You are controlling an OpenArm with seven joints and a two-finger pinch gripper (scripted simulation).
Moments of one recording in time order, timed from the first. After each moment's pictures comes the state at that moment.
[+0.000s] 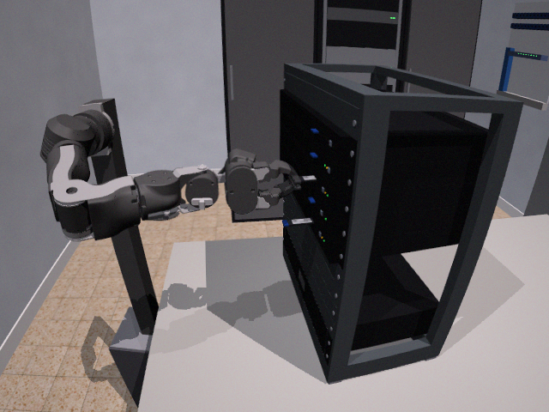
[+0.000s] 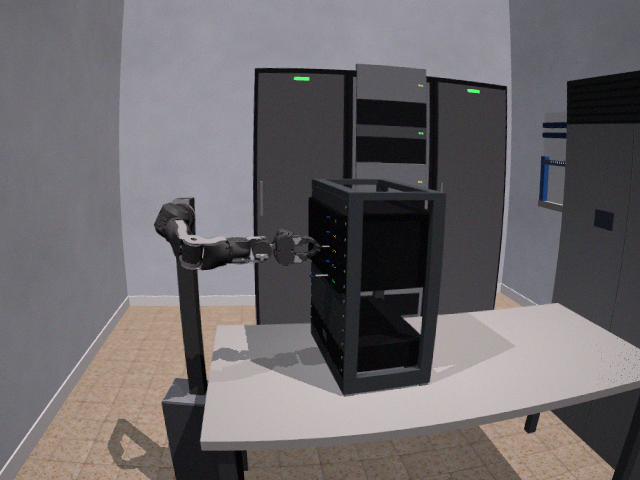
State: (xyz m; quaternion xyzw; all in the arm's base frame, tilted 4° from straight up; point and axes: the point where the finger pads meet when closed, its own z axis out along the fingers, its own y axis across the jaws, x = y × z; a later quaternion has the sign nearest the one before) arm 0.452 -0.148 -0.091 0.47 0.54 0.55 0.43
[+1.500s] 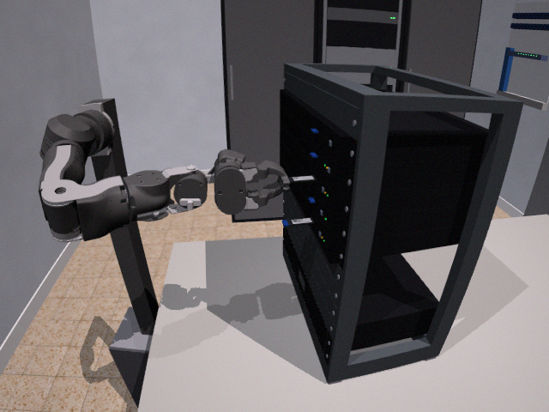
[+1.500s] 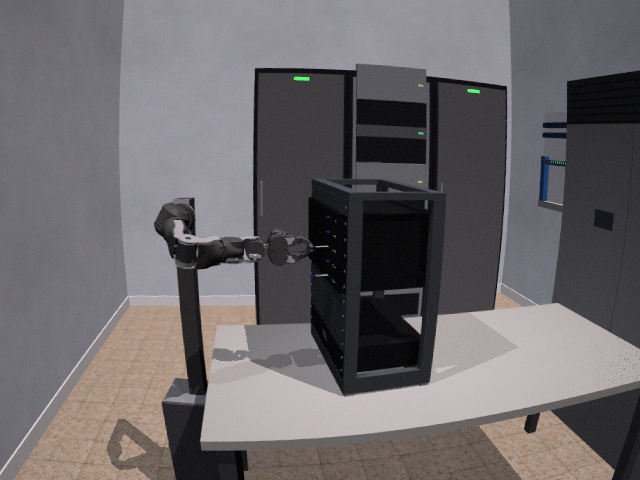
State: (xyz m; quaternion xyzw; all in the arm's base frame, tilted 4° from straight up) arm 0.433 -0.152 -0.091 0.47 0.54 0.55 0.43
